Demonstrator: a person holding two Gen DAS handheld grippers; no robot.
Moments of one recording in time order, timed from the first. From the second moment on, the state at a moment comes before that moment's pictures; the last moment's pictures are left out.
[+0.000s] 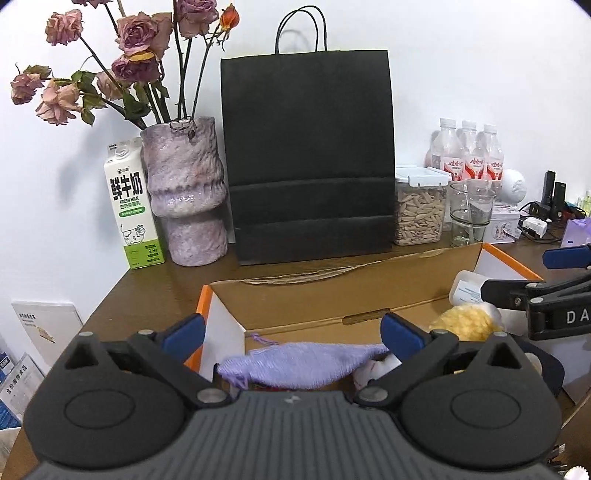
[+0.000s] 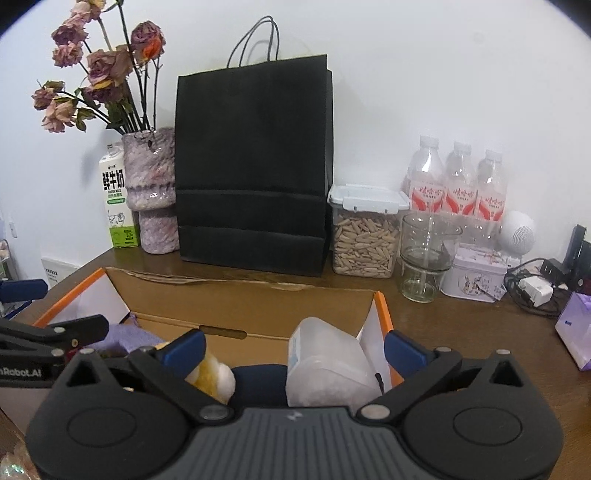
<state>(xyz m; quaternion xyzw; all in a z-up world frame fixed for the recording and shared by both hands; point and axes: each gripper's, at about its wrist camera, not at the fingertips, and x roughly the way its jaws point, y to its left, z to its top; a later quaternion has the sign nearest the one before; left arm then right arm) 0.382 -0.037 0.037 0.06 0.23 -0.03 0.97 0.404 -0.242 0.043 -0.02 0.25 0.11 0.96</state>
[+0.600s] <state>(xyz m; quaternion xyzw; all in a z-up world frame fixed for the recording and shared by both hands) 0.355 -0.031 0.049 0.04 0.20 -0.01 0.98 0.373 -0.235 0.053 -0.03 0.23 0.12 0.97</state>
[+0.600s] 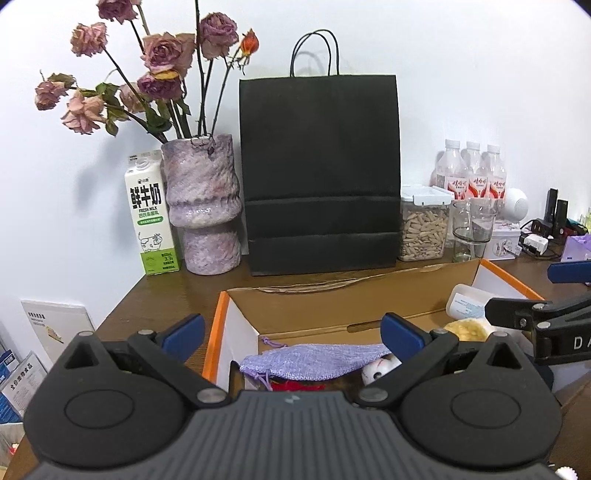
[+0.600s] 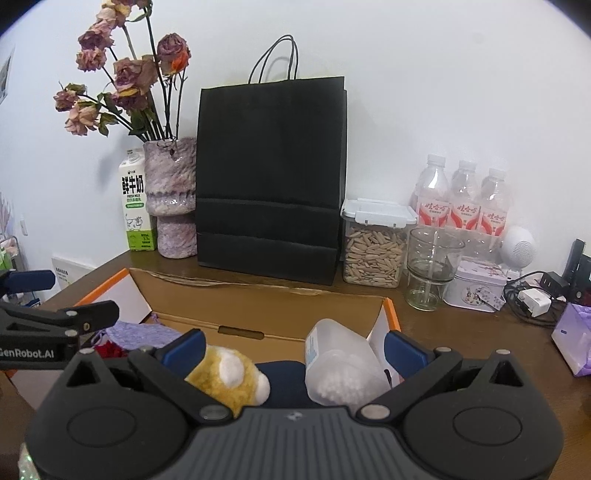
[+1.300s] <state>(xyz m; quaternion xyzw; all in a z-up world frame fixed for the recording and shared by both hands) 0.274 -0.015 0.063 0.04 0.20 0.00 0.98 0.287 -0.234 0.065 -0.04 0.22 0.13 0.97</state>
